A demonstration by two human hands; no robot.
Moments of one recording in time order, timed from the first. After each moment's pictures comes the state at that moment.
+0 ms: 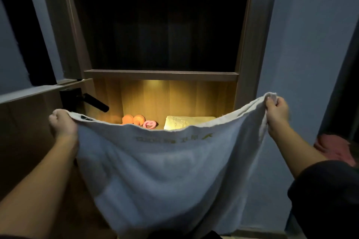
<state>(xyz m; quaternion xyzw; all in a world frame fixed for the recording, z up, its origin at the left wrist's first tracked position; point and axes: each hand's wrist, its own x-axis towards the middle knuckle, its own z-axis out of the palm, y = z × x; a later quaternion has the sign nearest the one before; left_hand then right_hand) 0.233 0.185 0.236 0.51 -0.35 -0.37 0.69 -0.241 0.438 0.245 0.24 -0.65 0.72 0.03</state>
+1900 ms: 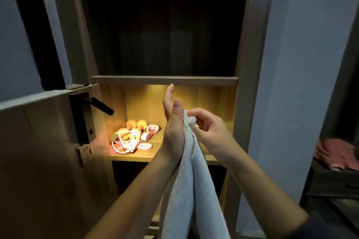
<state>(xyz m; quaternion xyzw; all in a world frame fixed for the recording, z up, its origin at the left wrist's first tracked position) 0.083 0.430 0.269 0.13 -0.65 -0.49 0.56 -0.017 0.478 0.260 0.65 -0.42 0.60 -0.22</state>
